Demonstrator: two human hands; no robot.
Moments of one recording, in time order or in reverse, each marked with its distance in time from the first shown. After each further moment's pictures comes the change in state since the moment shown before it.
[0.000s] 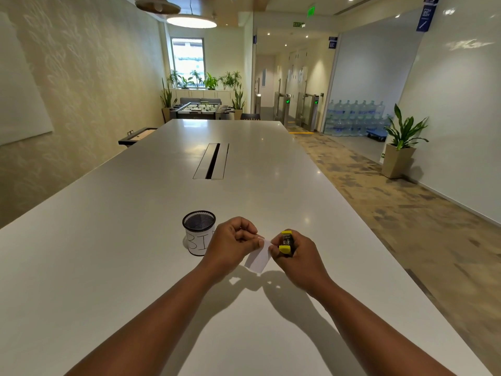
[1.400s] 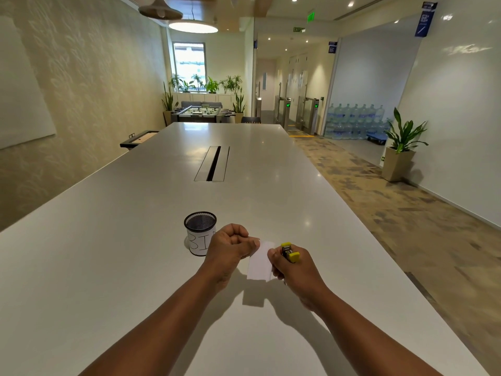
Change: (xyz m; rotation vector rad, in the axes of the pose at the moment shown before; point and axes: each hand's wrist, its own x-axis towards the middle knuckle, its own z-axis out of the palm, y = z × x) left_hand -0.015 -0.004 0.004 -0.399 0.053 -0.183; right_hand -0.020 -0.001 0.008 0.262 -0.074 0.236
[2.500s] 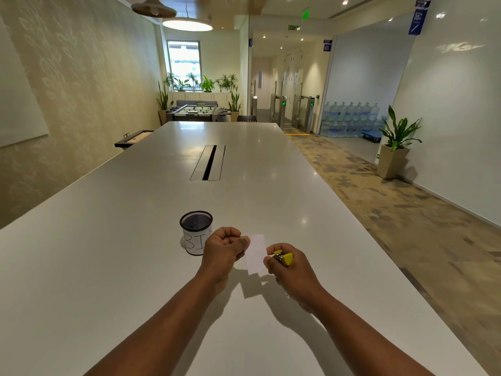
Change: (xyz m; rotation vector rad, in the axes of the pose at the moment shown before) left_hand 0.003 -0.011 0.003 0.006 0.161 -0.036; right_hand -0.004 0.009 -0.001 -0.007 0.002 0.017
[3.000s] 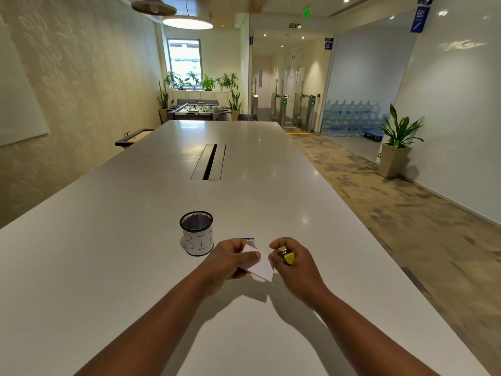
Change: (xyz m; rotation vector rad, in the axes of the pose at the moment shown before) left_hand 0.001 0.003 -0.009 0.293 -0.324 -0.197; right_hand 0.010 0.003 -0.005 -0.152 0.092 -0.101
